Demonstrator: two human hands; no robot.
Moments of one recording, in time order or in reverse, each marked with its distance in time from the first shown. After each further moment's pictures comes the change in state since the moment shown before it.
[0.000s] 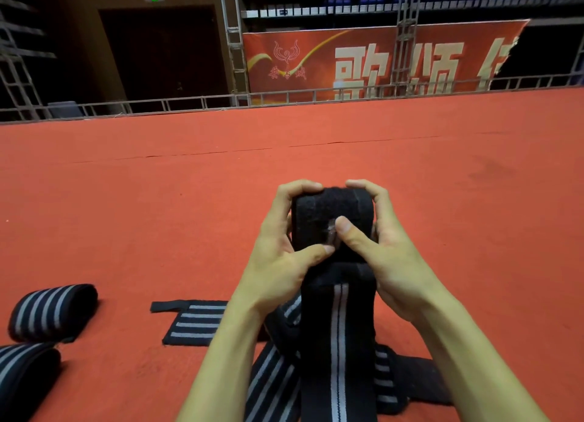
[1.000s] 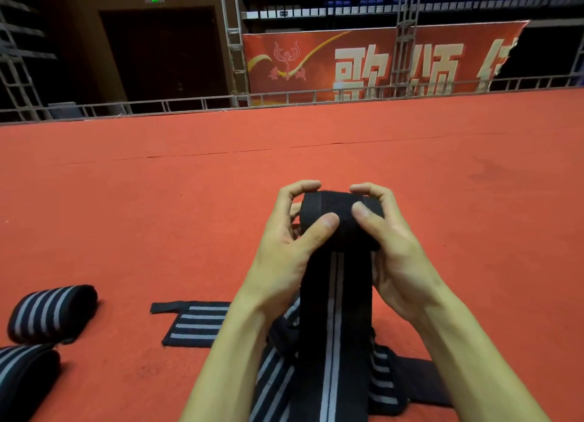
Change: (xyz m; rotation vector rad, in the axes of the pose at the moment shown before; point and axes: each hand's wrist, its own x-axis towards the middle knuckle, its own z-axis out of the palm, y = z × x) left_hand 0.003 0.001 0.008 -0.182 0.062 -0.220; right_hand 0.001 -0.003 0.000 0.174 0.019 0.040
